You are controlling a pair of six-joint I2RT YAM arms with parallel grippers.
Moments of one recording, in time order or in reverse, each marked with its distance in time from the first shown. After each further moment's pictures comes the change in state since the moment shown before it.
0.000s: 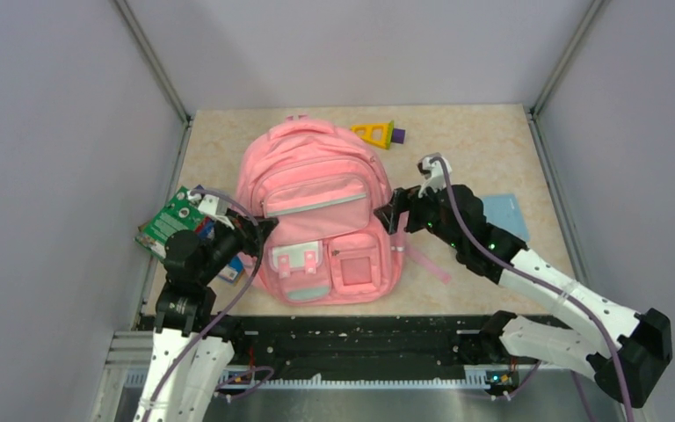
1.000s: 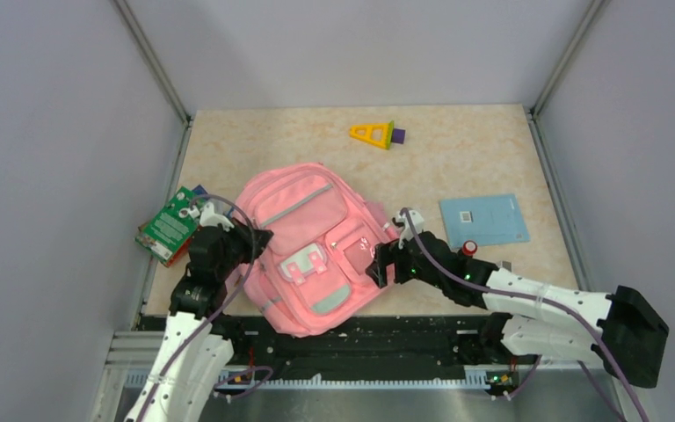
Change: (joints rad) left arm -0.002 0.091 -0.147 -0.082 -0.315 -0.359; right arm 0.225 0.000 -0.299 0.058 0.063 0.143
